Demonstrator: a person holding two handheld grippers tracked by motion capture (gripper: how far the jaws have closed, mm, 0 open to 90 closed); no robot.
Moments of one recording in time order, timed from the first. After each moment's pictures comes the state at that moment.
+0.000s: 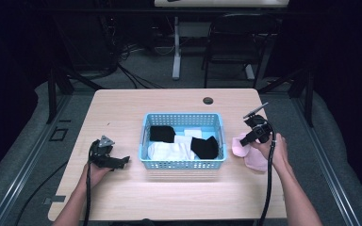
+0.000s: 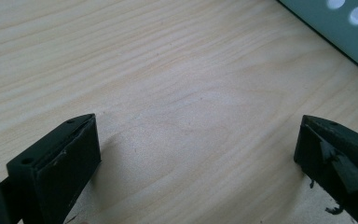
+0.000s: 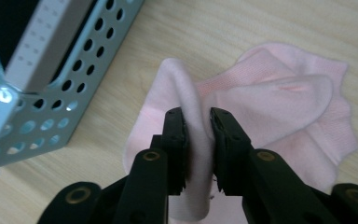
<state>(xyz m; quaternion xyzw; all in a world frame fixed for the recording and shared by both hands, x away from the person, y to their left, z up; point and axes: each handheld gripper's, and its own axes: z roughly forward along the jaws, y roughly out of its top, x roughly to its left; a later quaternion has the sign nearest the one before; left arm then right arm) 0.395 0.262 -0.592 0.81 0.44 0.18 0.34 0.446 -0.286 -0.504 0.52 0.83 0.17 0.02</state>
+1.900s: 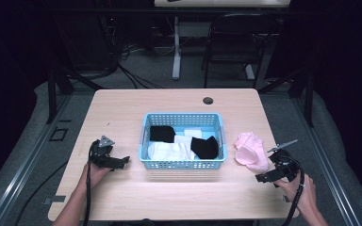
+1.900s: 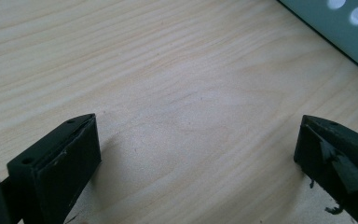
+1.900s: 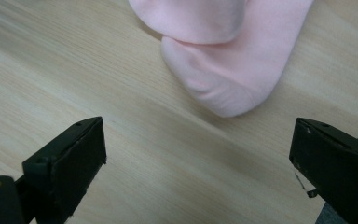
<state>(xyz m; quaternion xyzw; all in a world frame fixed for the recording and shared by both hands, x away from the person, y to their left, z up) 0.395 0.262 -0.592 0.81 0.45 0.19 0.34 0.324 -0.337 -0.525 0.53 0.82 0.19 0.06</state>
